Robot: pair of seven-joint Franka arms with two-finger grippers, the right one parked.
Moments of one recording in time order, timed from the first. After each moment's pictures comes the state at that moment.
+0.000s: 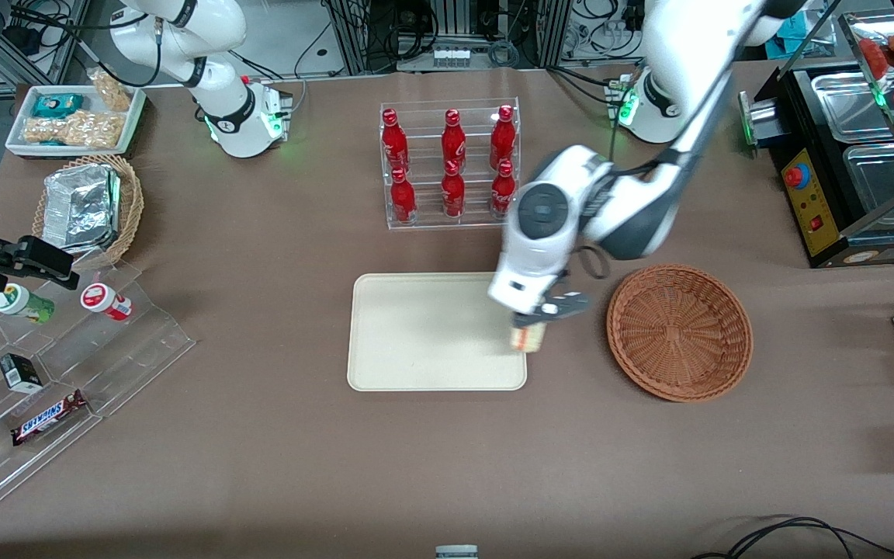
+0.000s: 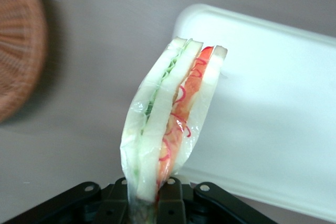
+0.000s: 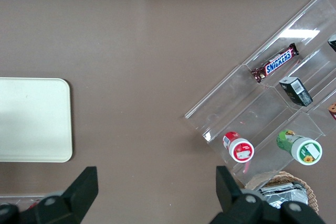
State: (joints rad) arm -0.43 0.52 -0.30 -1.59 0.15 1.98 -0.99
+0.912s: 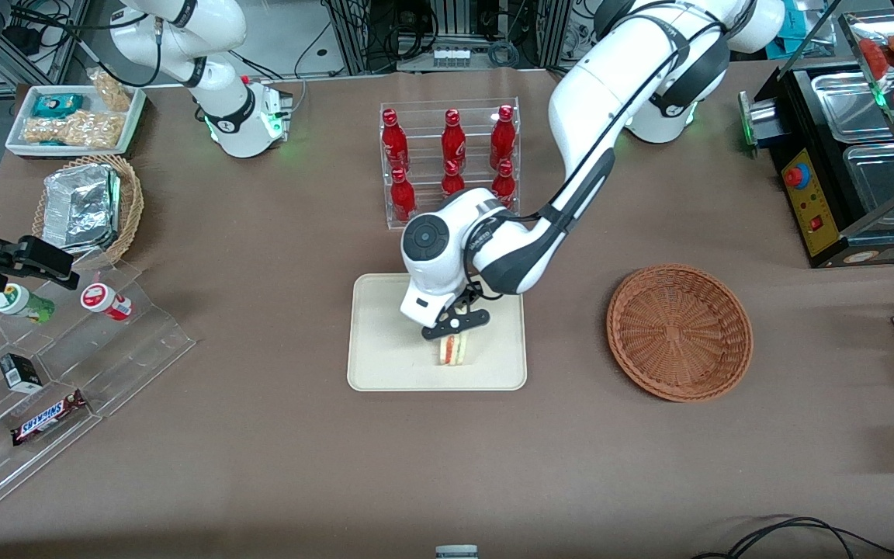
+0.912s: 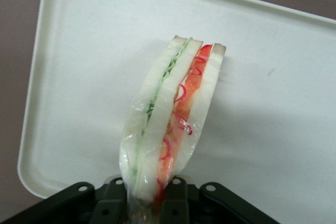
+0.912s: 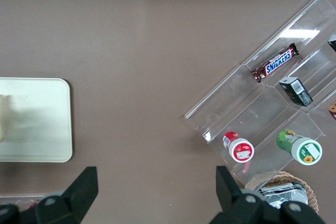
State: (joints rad) arm -0.62 0.91 -0.29 -1.18 0.28 1.99 -1.19
